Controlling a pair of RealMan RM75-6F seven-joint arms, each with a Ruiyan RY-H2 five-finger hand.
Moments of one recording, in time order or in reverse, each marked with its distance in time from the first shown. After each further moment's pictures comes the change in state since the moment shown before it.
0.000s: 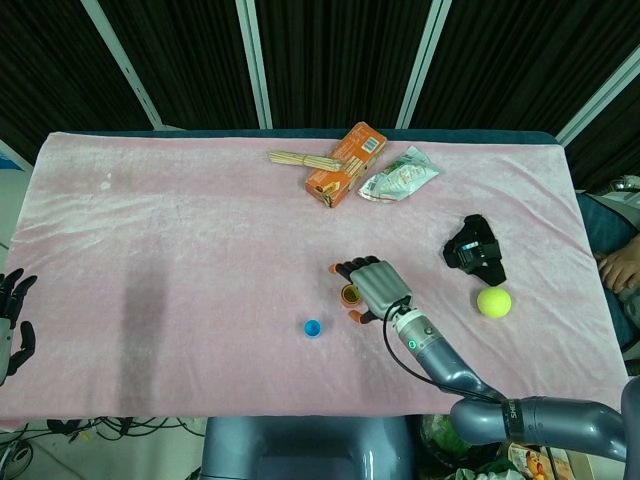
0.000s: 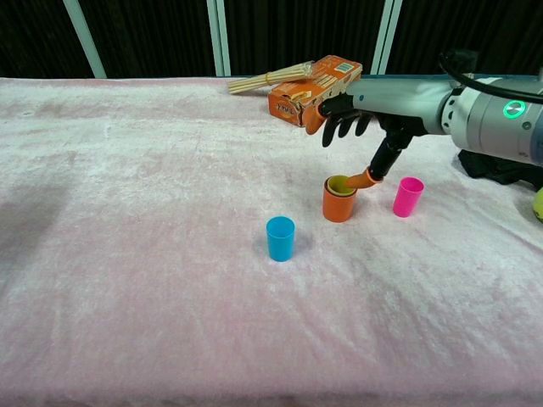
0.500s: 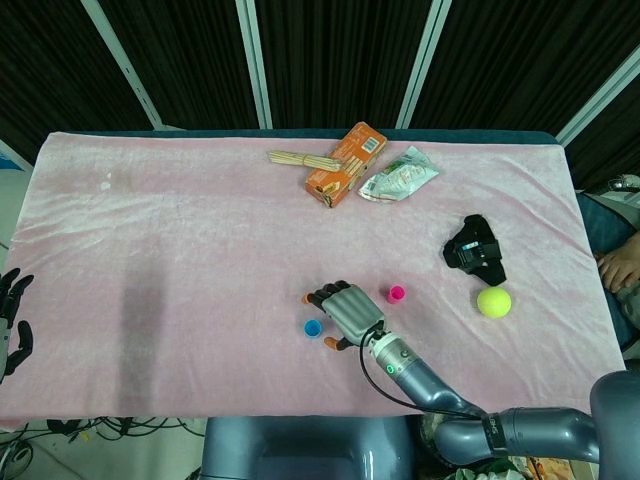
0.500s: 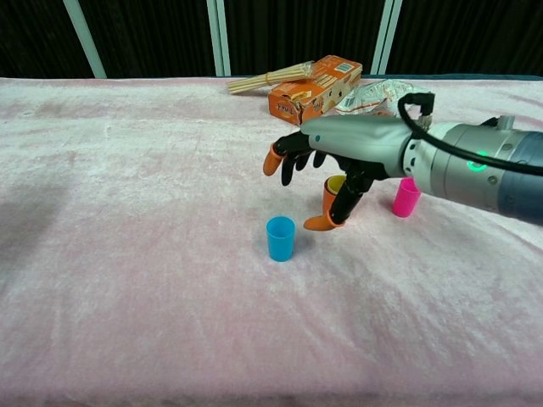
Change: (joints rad) left arm 0.002 0.000 -0.004 0.002 -0.011 0.001 -0.003; right arm 0.011 -0.125 -0.046 0.016 -0.073 0.015 -0.038
